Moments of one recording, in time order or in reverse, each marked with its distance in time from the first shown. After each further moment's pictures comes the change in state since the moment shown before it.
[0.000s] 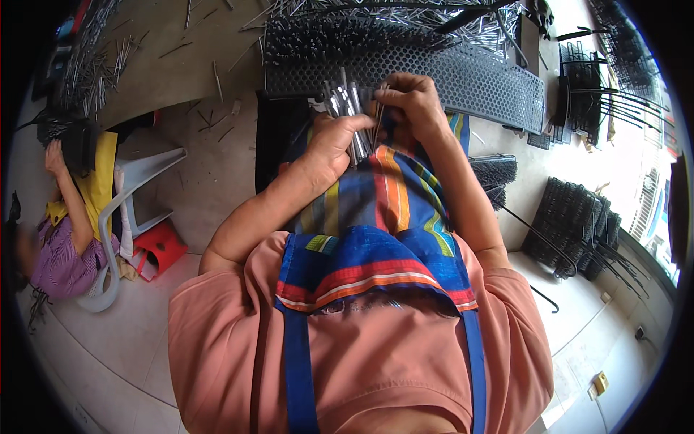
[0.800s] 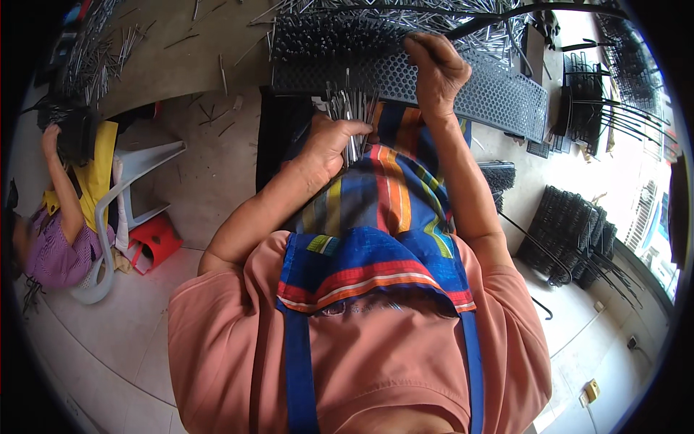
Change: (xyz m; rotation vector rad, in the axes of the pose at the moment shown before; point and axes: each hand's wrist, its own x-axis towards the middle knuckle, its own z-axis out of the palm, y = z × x) left_hand -0.005 0.008 -0.014 0.054 0.091 -0.005; right_hand 0.045 -0.016 0.004 -0.139 0.444 -0.824
